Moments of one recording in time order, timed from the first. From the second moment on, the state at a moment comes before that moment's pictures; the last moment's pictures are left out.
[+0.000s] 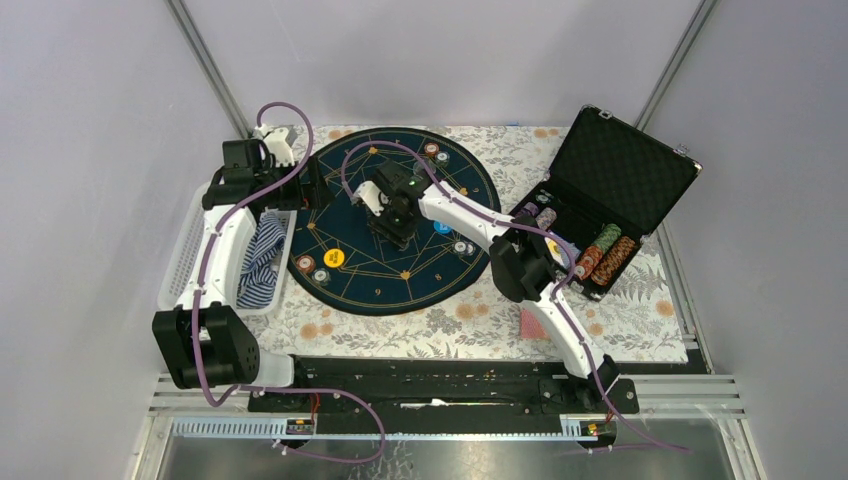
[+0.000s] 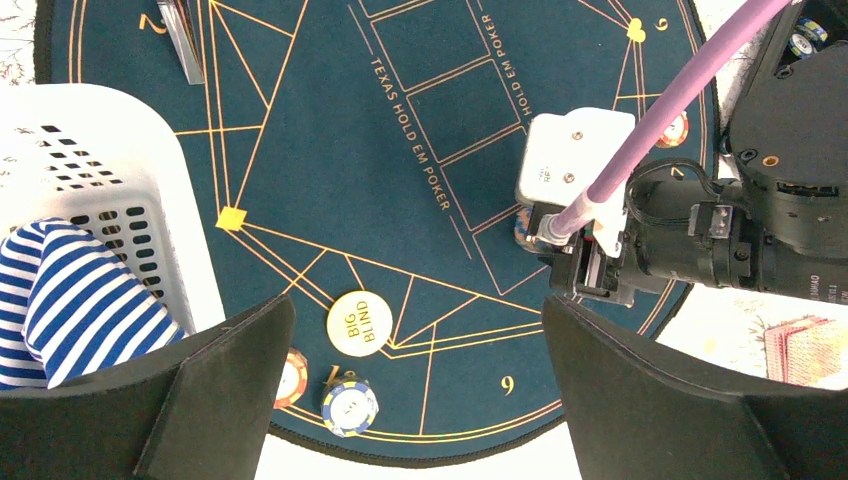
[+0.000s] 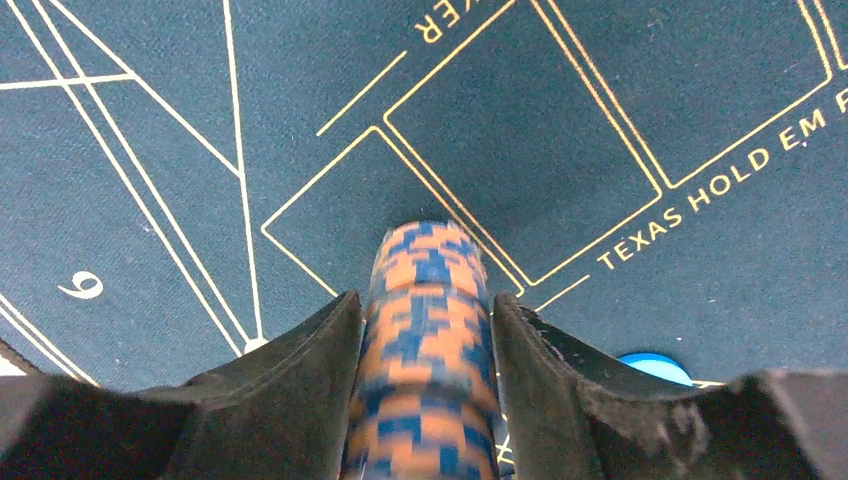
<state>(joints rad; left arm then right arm) 0.10 1.38 1.25 -0.61 0.46 -0.03 0.82 2.46 2.24 -0.93 -0.11 -0.30</state>
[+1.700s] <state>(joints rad) 0.11 1.38 1.26 -0.61 0.50 -0.04 0.77 2.09 1.64 -0.65 -0.20 -0.25</state>
